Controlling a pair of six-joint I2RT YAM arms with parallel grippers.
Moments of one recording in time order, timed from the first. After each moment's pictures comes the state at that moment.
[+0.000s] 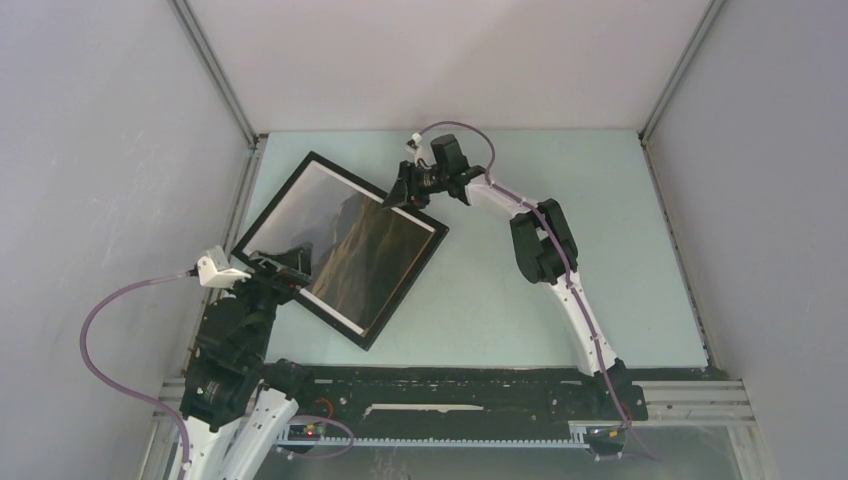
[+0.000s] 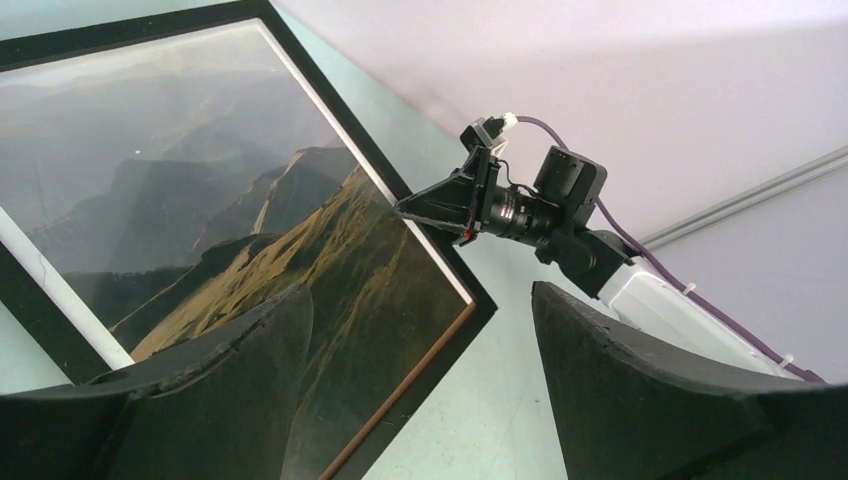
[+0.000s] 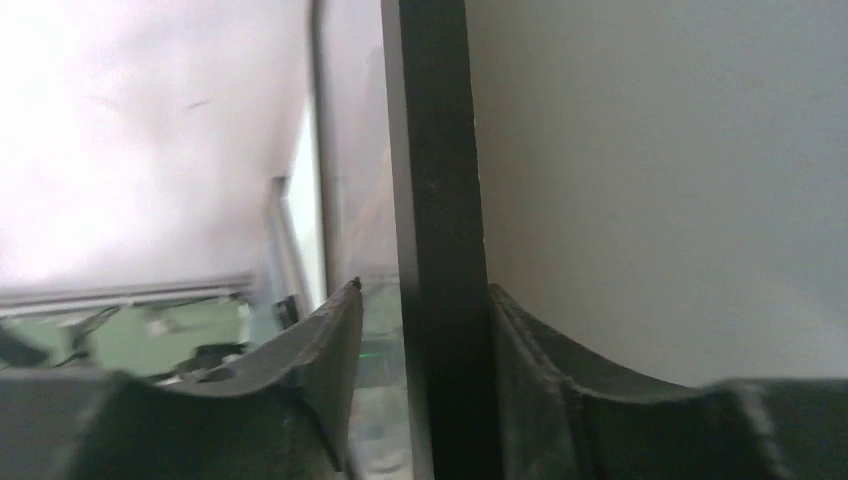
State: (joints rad) left arm -0.34 0.21 0.68 -0.54 -0.34 -0.75; right arm 0.53 2.56 2.12 -0.08 -0.91 0.71
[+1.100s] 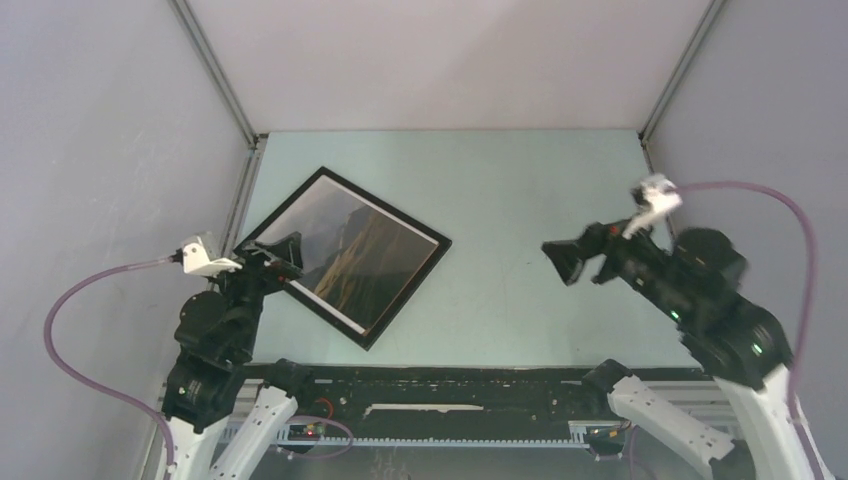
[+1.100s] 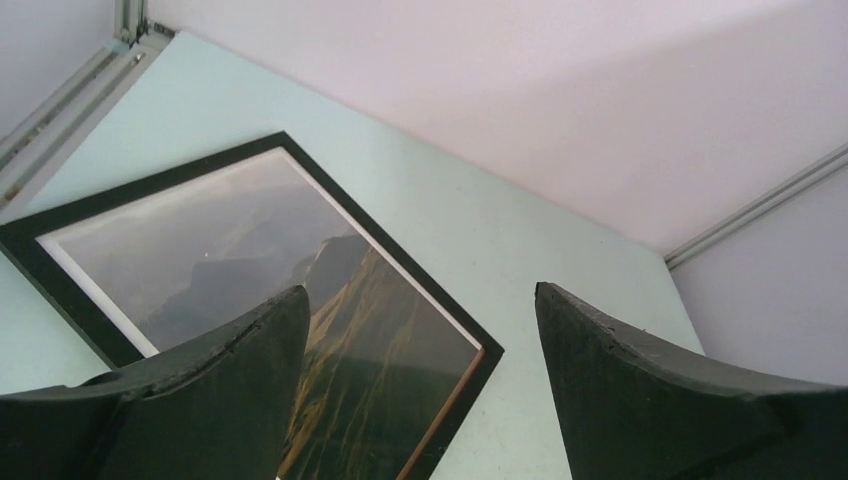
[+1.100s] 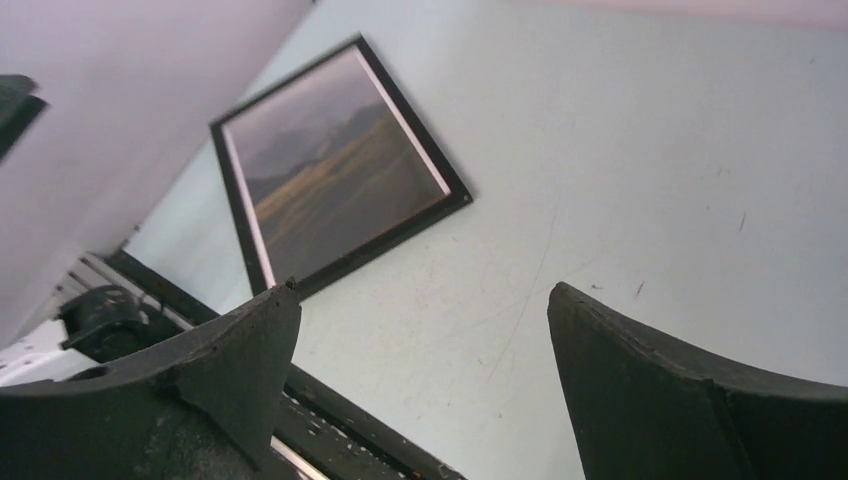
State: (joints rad) left arm -0.34 0.30 0.83 -0.55 -0.36 -0.52; right arm 0.56 0.75 1.32 -0.85 0.00 0.27
